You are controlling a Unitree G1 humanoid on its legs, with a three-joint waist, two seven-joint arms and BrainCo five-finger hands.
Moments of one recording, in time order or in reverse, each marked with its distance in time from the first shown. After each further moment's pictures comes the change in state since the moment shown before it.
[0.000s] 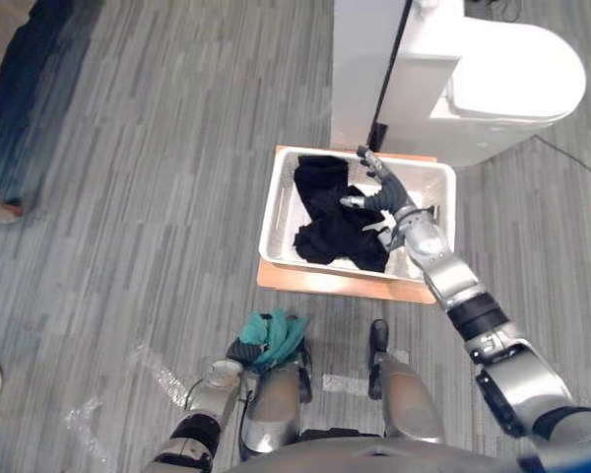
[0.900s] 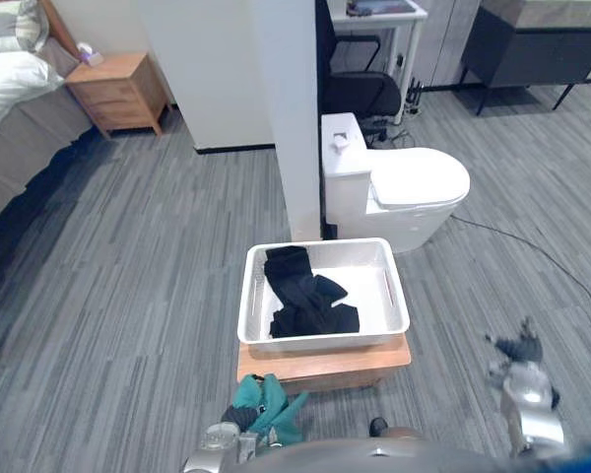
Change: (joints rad) left arm 0.201 -0.056 0.046 0.031 -0.215 0.061 0.063; right arm 0.650 0.036 -0.627 0.326 0.046 0.088 -0.252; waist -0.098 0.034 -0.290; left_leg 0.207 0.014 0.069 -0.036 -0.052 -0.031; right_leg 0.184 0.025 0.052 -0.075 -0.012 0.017
